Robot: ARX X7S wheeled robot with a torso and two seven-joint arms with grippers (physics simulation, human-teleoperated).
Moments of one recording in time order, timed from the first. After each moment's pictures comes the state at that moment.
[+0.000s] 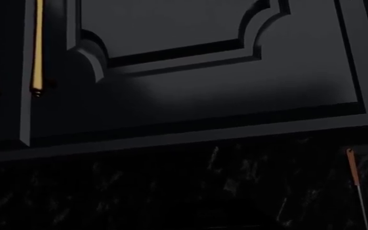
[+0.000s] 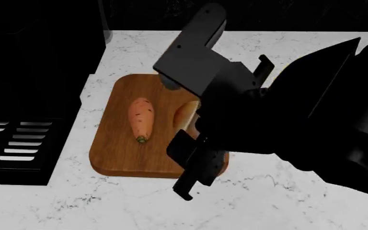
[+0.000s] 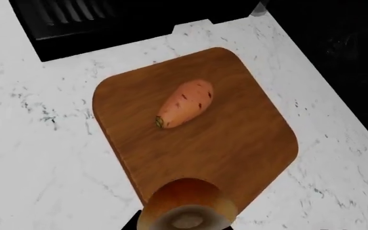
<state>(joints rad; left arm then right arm) -1.38 -0.62 -0.18 0.57 -0.93 -1.43 -0.41 1.84 0.65 -1.42 -0.07 1.37 1.04 -0.04</state>
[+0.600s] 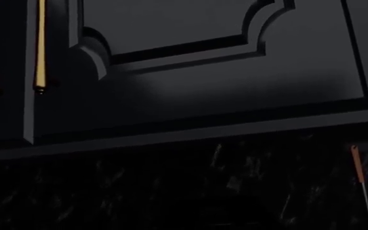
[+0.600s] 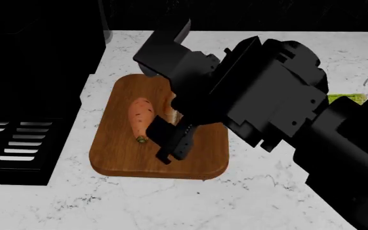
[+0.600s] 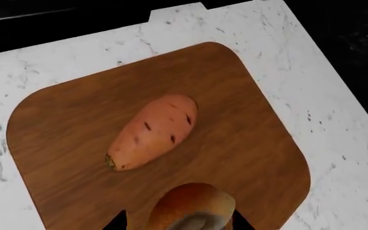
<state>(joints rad) -1.37 -0.65 -0.17 0.56 -0.94 -1.41 -0.42 1.73 0.30 -1.57 0.52 1.04 0.81 -0.34</state>
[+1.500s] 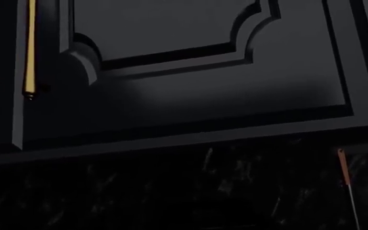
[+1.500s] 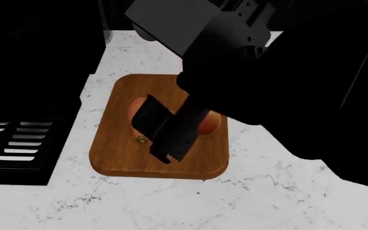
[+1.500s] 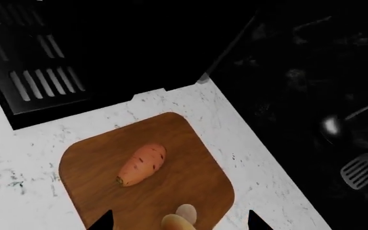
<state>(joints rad) -1.40 -0.64 -0.17 0.56 -1.02 -1.41 -0.47 1.93 0.66 -1.31 -0.17 1.43 1.04 0.16</state>
